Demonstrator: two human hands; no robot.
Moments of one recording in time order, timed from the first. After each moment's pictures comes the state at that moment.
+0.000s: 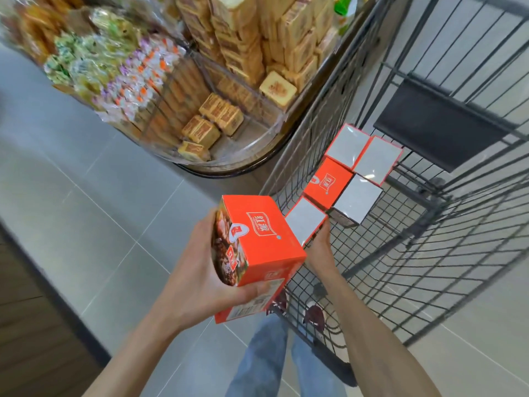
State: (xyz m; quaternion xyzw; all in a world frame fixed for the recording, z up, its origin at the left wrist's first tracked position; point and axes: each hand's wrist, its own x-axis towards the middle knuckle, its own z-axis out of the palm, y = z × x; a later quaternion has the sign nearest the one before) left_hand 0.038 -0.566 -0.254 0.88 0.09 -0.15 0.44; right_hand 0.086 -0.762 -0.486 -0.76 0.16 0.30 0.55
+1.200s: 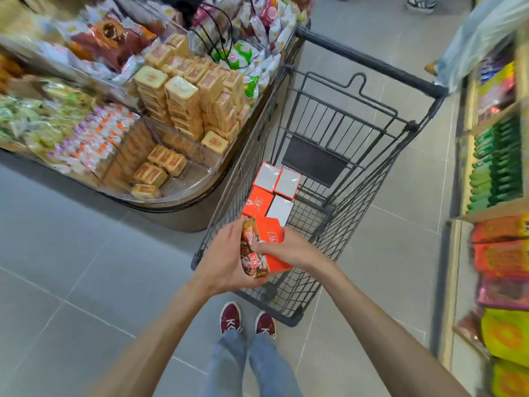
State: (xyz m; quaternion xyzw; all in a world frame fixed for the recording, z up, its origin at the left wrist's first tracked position) left_hand 0.044 -0.616 -0.241 0.91 -0.17 -0.15 0.35; right_hand 0.059 -0.807 -0.208 -0.76 0.12 0.37 0.53
